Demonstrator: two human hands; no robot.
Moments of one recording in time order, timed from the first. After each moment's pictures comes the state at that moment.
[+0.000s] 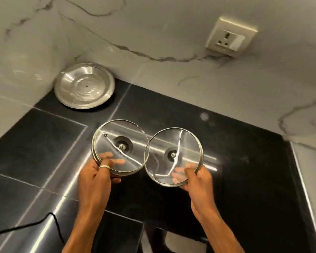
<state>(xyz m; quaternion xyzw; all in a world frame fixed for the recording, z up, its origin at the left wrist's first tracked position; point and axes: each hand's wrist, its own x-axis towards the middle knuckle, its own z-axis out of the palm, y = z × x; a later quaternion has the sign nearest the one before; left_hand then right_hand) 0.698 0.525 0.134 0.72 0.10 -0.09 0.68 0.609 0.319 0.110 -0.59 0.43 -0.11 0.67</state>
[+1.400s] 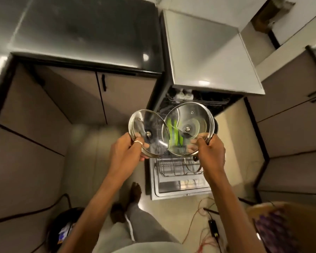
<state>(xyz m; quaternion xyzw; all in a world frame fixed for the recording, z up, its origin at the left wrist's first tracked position) 0.017 0.430 0.087 0.74 -0.11 -0.36 0.56 -0.130 0.266 0.105 -0.63 0.59 -0.22 0.46</state>
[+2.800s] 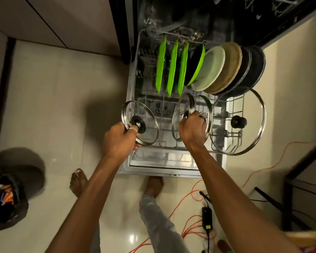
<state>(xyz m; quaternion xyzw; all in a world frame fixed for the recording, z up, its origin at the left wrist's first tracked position) -0.170 0.210 -0.336 0.82 0.08 -0.40 0.41 -0.256 0.025 -0.387 -0.82 0.52 0.11 0.21</state>
